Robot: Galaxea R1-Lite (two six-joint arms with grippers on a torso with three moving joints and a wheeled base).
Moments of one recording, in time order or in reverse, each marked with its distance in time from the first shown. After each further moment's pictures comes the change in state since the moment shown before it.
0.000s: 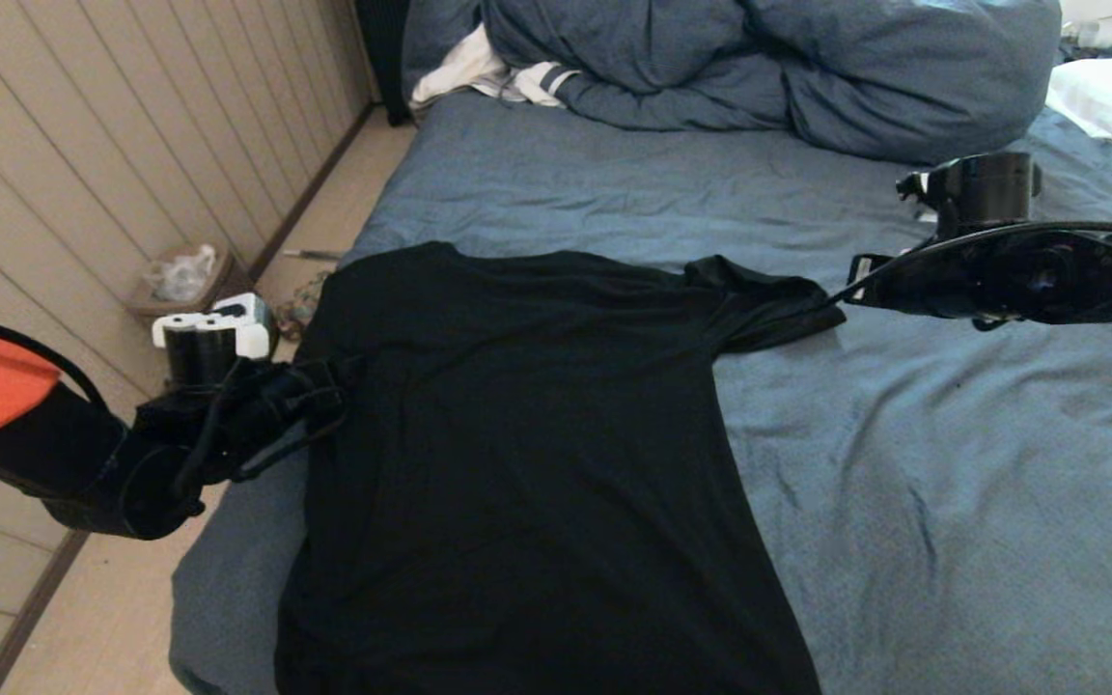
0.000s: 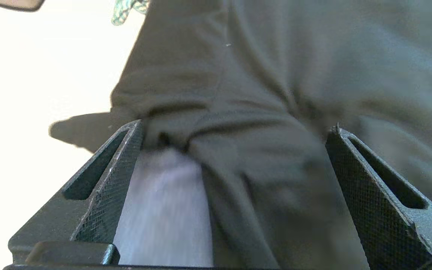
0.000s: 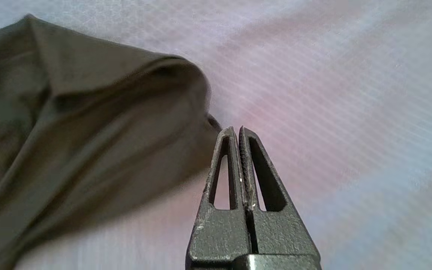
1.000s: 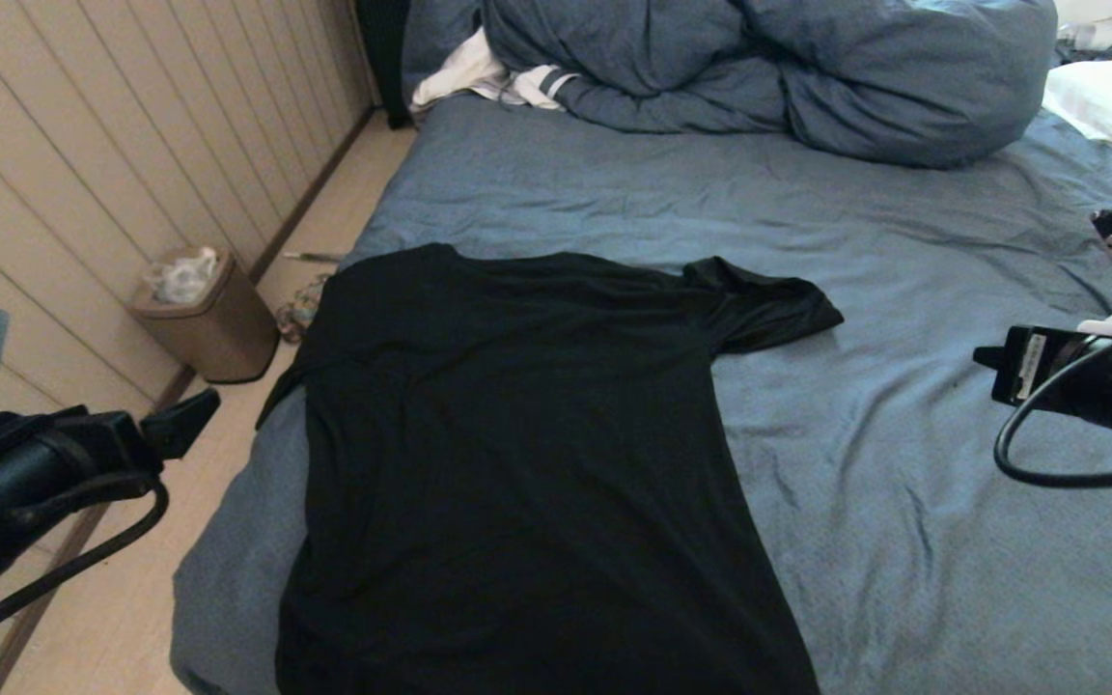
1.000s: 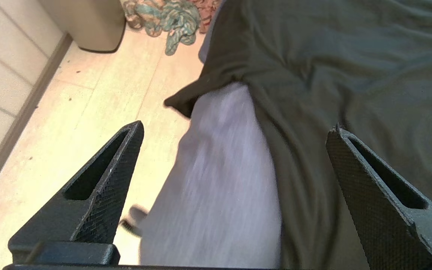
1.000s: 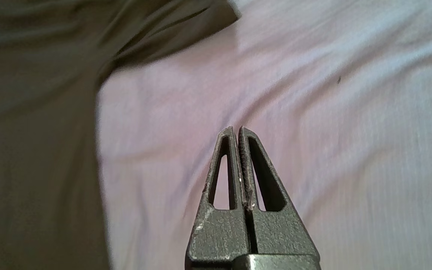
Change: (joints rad) left arm -0.040 -0.804 0.384 0.348 0.133 0.154; right arm 0.079 -0.654 0.688 -0.077 0.060 -0.006
